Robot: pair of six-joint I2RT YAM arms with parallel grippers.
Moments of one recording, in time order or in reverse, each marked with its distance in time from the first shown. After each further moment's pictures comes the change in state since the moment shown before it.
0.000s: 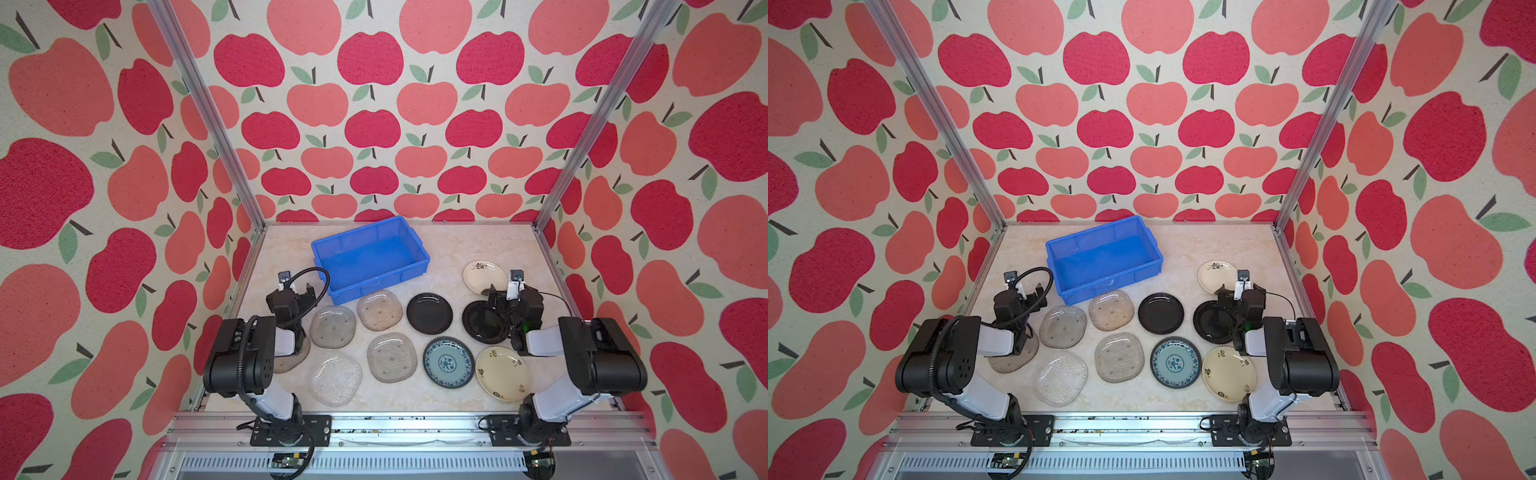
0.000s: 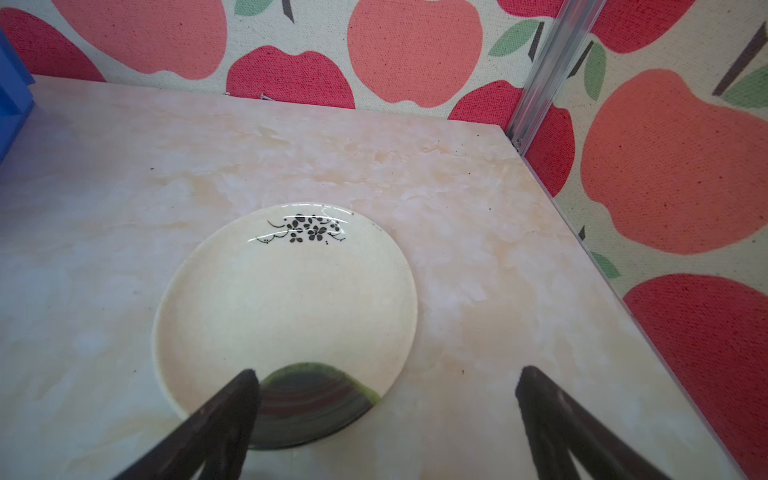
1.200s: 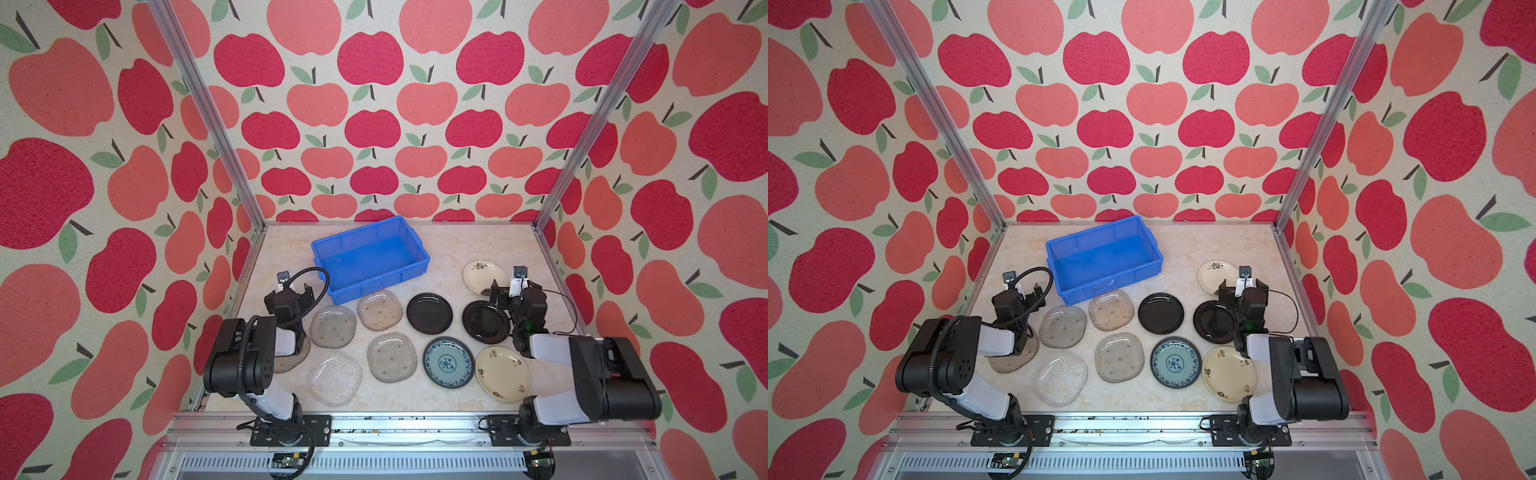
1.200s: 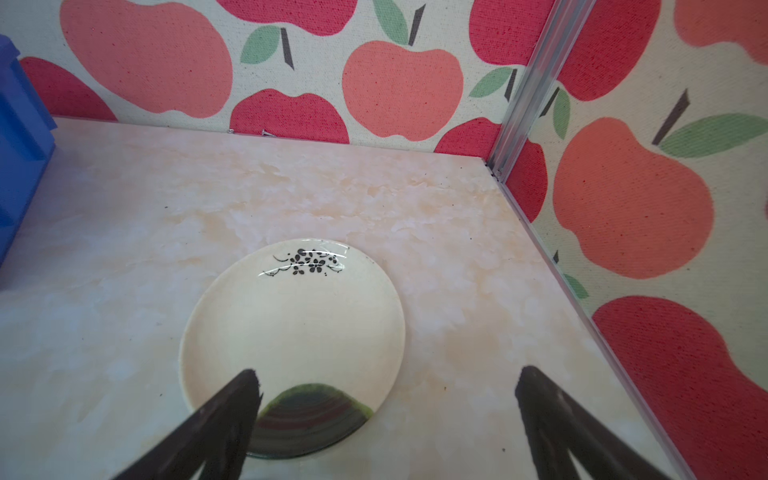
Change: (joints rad) left arm -0.007 0.000 0.000 -0.004 -0.079 -0.001; right arm 0.039 -0.223 0.013 -0.156 0.100 0.001
